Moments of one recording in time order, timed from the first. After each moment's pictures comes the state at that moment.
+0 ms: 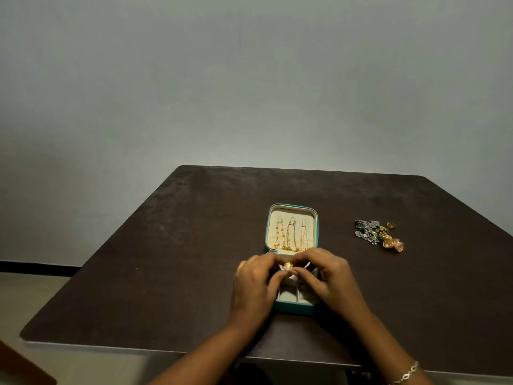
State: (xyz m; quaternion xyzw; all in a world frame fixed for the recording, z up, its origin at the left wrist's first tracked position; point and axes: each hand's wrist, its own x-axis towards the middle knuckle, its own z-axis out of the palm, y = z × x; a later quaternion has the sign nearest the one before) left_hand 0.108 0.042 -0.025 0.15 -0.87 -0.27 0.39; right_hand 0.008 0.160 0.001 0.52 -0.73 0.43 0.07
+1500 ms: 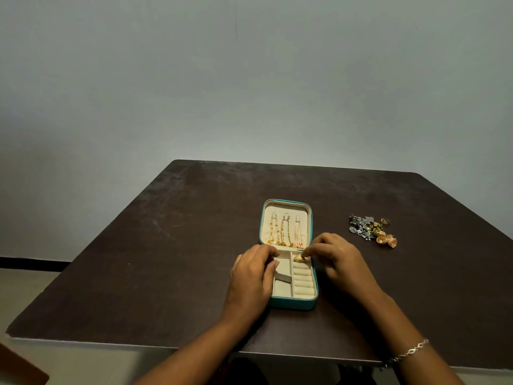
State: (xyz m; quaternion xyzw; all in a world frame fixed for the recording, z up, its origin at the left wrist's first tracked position) left_hand 0.106 0.044 -0.025 0.13 -0.88 -0.28 0.36; right_hand -0.026 0.176 0.008 0.50 -0.82 0.27 0.08
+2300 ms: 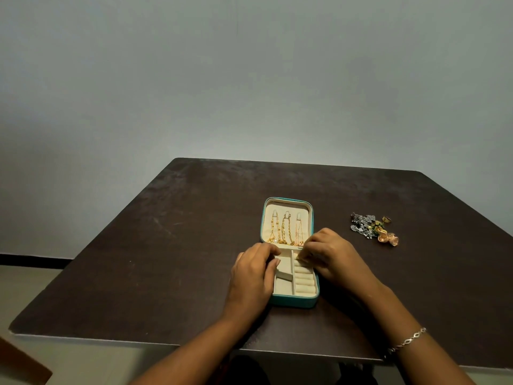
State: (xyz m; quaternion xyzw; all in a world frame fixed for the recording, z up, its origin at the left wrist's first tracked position) left_hand 0.106 0.044 -0.025 0.14 -0.88 -0.28 0.37; right_hand -0.040 0.167 0.002 0.61 -0.75 0.21 0.13
